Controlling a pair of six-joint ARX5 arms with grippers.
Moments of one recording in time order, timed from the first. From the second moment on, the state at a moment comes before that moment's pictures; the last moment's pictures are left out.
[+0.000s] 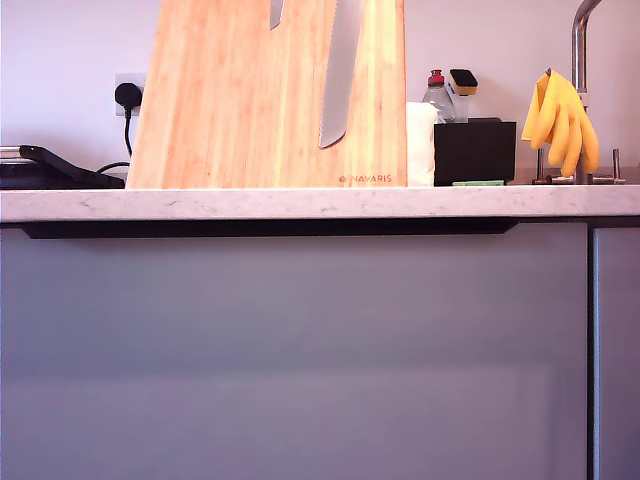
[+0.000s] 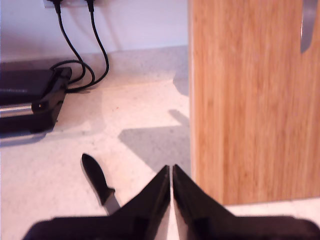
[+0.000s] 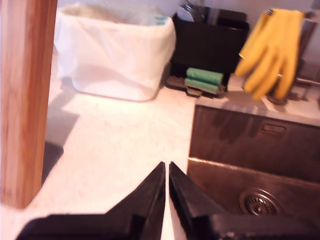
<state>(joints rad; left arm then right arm) -0.06 0.77 0.85 -0.25 0.18 -0.02 0.17 0.78 0.82 -0.21 0.04 -0.16</state>
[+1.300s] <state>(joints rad) -0.06 0.21 0.43 -0.19 0.15 -0.08 0.05 0.14 0.35 -0.10 -0.10 -0.13</state>
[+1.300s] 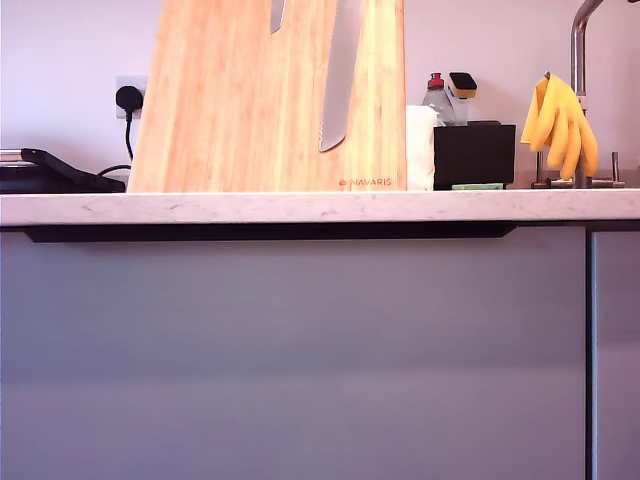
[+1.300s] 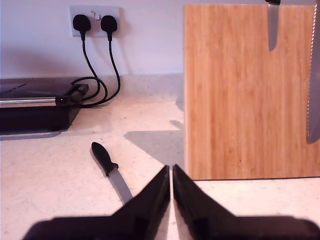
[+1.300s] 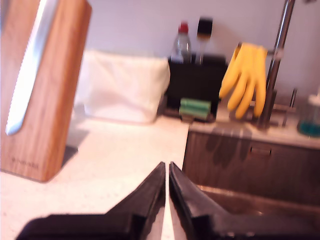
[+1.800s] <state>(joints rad) -0.07 0.14 0.27 -0.15 0.13 -0.07 0.05 0.01 0.18 -0.13 -0.10 -0.15</state>
